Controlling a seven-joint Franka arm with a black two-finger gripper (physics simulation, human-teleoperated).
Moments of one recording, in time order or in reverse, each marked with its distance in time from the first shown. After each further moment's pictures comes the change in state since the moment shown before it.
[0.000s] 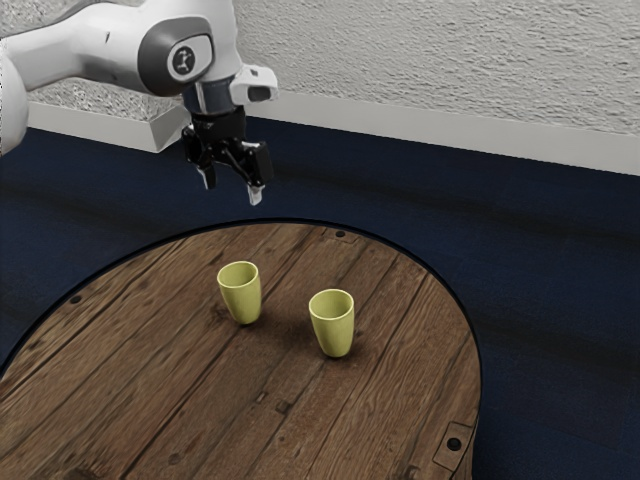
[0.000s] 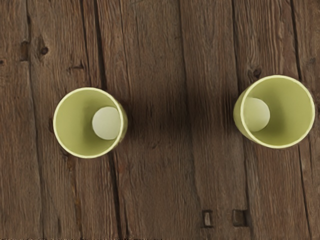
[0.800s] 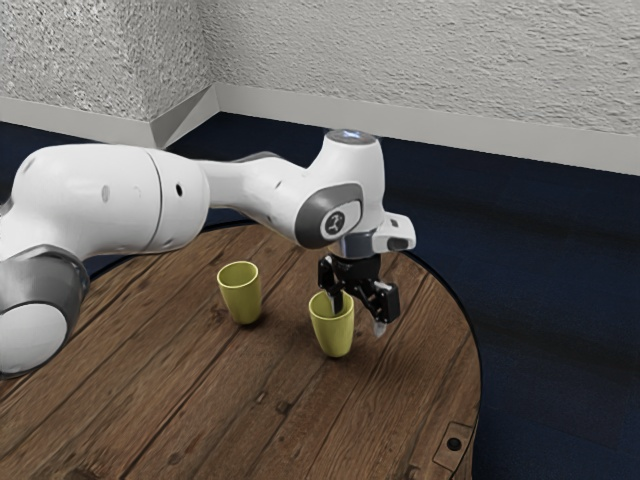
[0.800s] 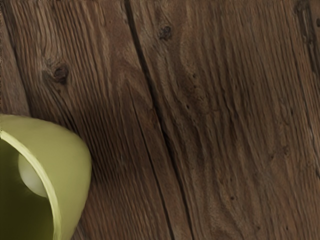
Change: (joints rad) arm 0.066 0.374 -0.315 -0.016 -0.116 0.317 -0.054
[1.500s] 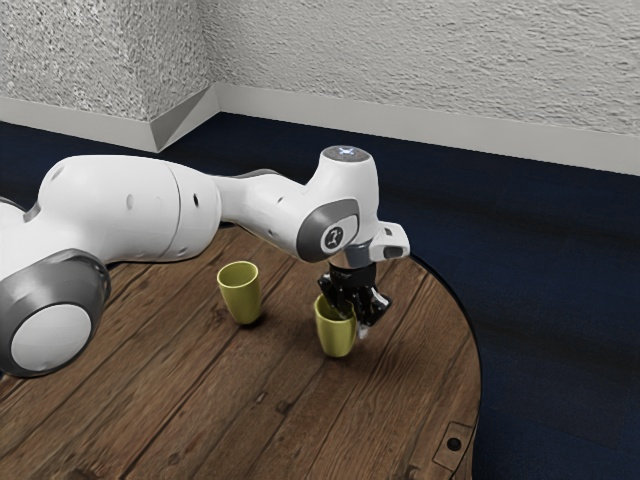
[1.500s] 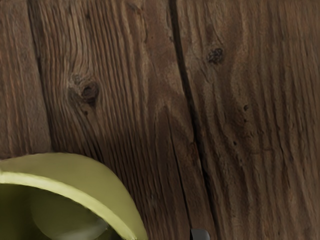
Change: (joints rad) arm 0.033 0.066 0.000 0.007 -0.006 0.080 -0.043
